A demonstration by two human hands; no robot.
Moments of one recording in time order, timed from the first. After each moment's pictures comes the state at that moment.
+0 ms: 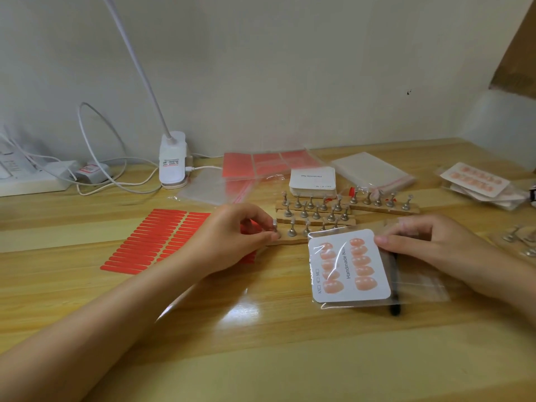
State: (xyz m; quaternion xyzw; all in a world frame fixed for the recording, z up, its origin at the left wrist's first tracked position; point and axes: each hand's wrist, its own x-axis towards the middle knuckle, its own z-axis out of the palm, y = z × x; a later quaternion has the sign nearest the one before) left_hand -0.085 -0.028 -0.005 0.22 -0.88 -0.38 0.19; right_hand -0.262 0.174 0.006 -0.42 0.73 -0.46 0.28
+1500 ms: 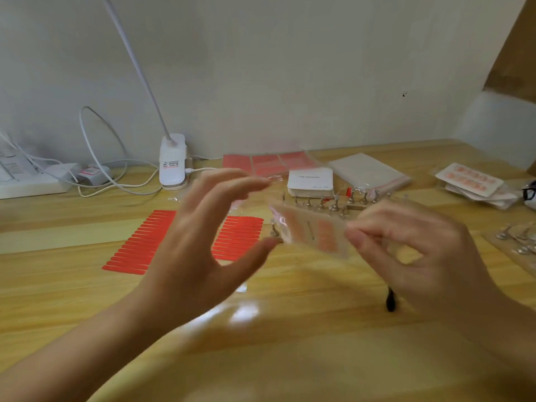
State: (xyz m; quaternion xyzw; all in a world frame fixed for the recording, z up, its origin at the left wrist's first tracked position) left_hand -0.042 0.008 0.021 0.02 -0.89 -0.14 0.42; right_hand -0.215 0.169 0.011 -0.66 0.60 -0.41 -0.17
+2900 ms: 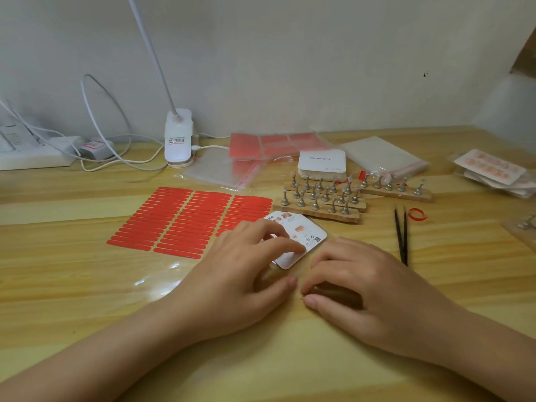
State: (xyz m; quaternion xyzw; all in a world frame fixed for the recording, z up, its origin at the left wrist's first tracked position) left_hand -0.038 0.017 -0.021 0.10 -0.96 -0.19 0.15; right_hand -0.184 0.158 -0.020 -0.73 0.64 -0.25 0.01
